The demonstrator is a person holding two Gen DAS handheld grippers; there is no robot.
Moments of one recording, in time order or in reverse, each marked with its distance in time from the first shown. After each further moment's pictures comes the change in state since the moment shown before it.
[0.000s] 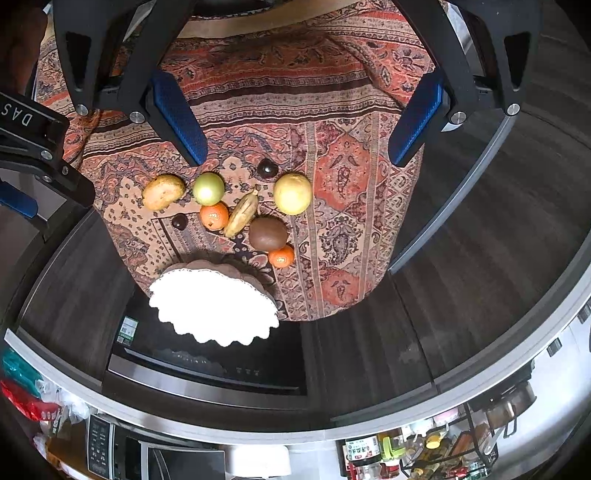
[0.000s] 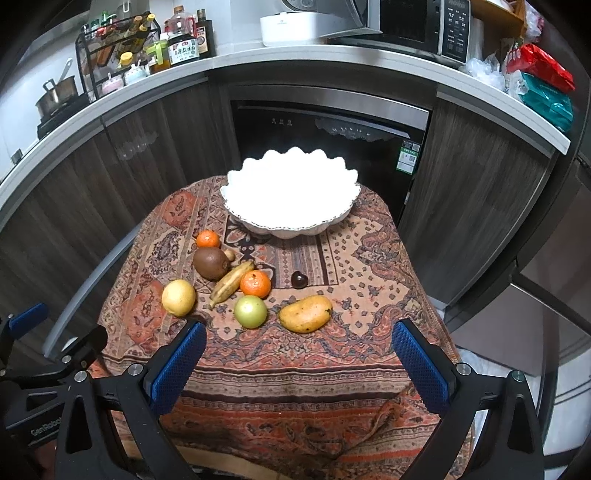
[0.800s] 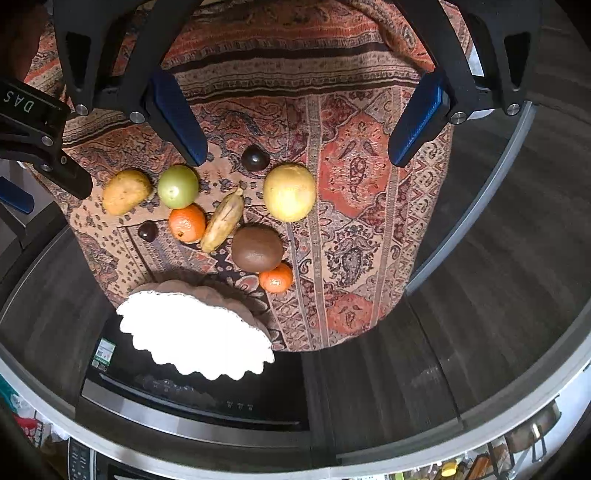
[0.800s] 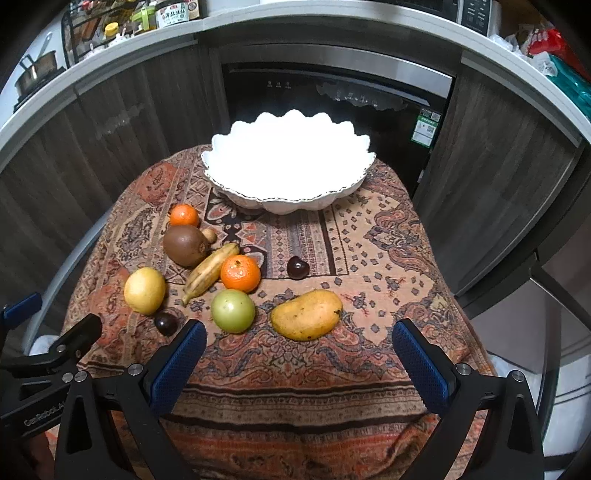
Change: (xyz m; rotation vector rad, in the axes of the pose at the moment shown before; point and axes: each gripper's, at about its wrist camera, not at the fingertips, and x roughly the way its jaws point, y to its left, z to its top) left arm 0.097 0.001 0.006 0.003 0.079 -0.001; right arm 0.091 0.007 -0.002 -0.017 0.087 -0.019
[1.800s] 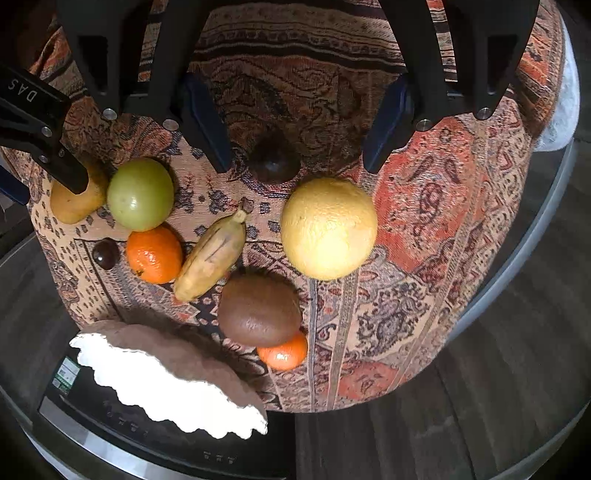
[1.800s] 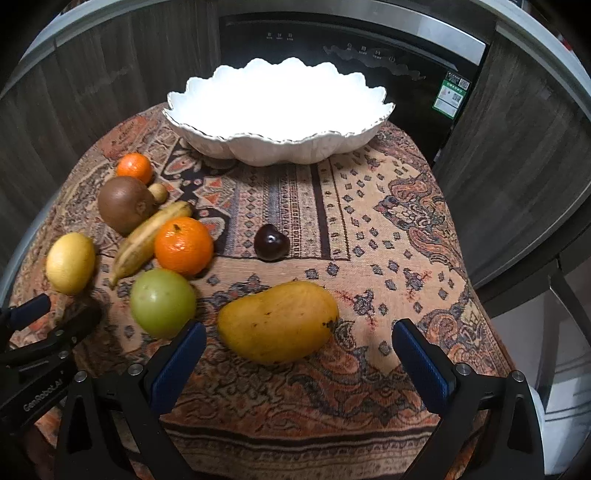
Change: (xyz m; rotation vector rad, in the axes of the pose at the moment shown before) left arm 0.105 -0.026 -0.021 -0.110 0.127 -0.012; right arm 0.100 -0.017 -0.009 -0.075 0.079 -0.034
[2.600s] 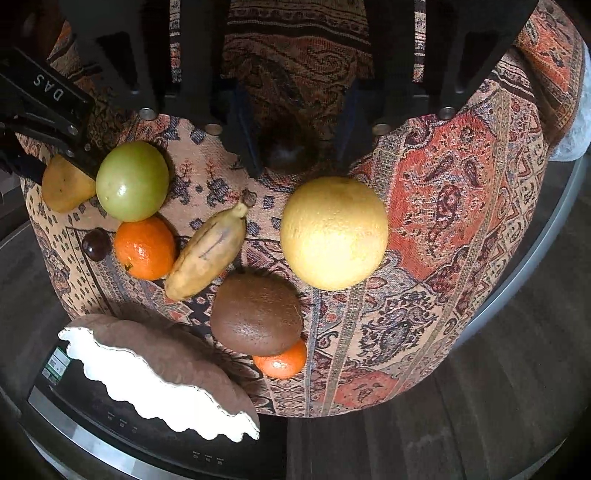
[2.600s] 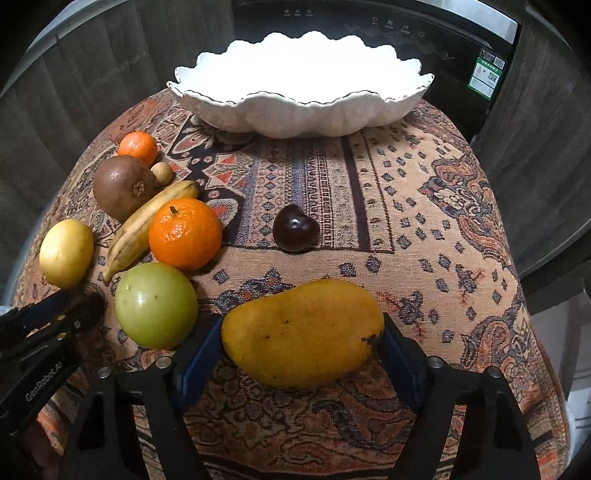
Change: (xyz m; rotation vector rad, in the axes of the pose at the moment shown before) left arm 0.015 -0.001 0.004 -0.037 -0.006 -0.009; right arm 0.036 0.006 0.002 -0.010 0.036 0.105
